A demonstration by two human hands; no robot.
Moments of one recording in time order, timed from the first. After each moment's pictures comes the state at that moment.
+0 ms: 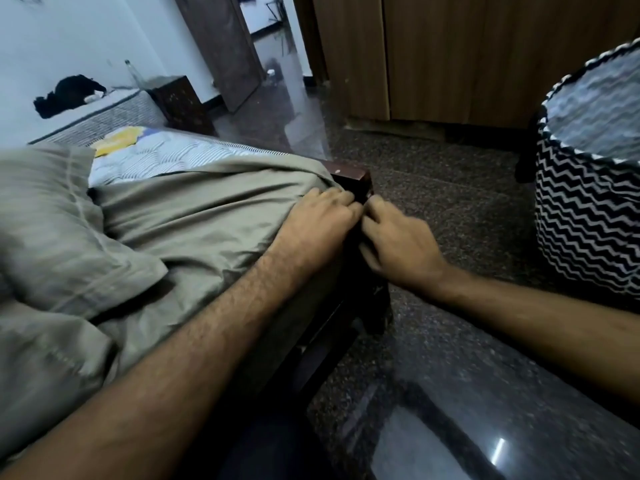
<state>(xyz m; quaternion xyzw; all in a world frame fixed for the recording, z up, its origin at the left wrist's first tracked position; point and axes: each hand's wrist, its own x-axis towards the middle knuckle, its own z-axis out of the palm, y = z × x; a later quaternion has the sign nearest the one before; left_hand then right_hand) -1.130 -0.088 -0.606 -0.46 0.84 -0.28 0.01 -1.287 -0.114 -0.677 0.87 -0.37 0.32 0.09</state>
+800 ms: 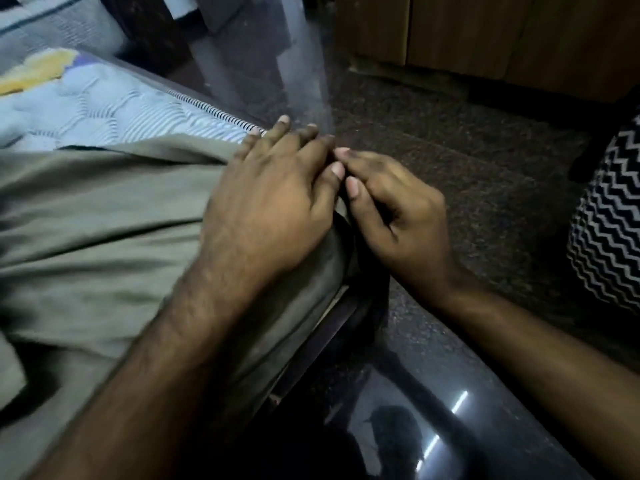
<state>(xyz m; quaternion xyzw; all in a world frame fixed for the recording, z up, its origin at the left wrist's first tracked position) -1.102 -0.133 -0.584 -0.67 0.73 -0.10 -0.11 -1.250 -0.180 -0.668 0.76 -0.24 0.58 -0.16</state>
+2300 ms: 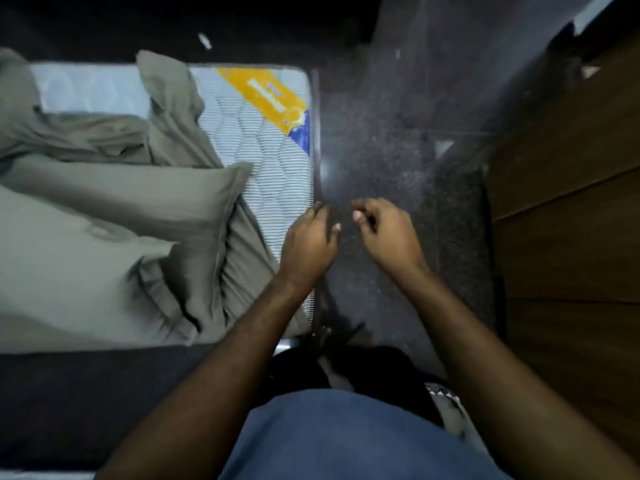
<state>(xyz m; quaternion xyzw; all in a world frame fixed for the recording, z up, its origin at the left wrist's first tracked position) -1.013 -0.274 -0.182 -0.92 0.25 0.15 -0.27 -1.080 -0.415 -0.134 0.92 -0.21 0.03 -0.33</state>
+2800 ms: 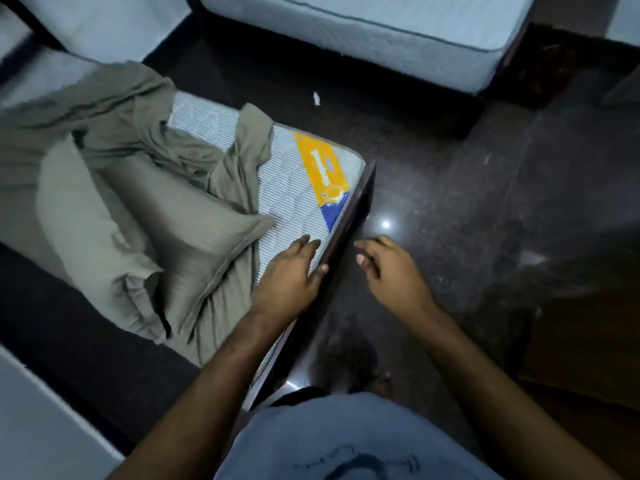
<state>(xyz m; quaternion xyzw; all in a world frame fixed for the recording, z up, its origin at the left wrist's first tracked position) -0.961 -0.419 -0.083 -0.96 0.07 0.12 -0.23 -0.958 -0.626 -0.097 0.93 0.08 -0.03 -0.37</state>
